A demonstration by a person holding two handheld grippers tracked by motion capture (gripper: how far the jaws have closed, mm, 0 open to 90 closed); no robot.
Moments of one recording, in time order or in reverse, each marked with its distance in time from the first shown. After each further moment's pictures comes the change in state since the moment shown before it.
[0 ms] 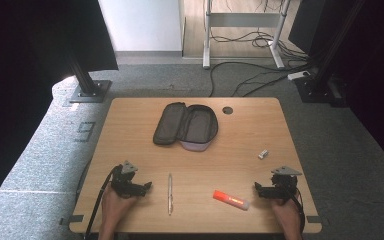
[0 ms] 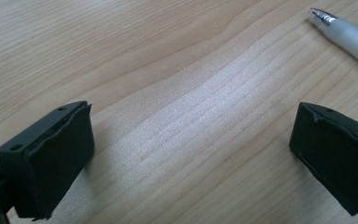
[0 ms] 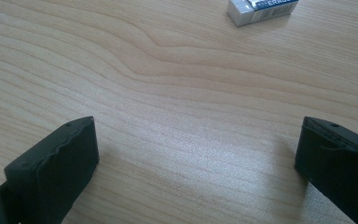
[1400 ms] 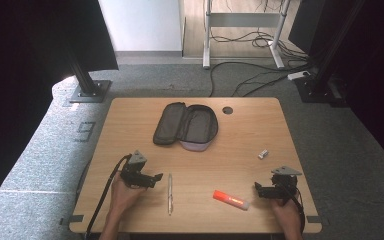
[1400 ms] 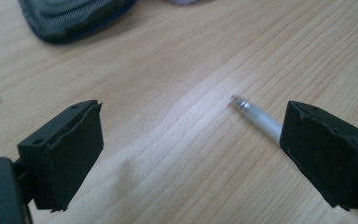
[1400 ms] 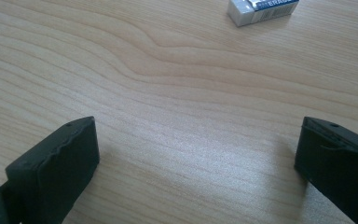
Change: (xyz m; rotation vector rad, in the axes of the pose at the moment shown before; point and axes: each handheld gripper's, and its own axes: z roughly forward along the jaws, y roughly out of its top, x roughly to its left) left arm -0.018 0.053 -0.004 -0.080 -0.128 0.080; right arm 0.000 0.000 0.000 -0.001 0.002 0.000
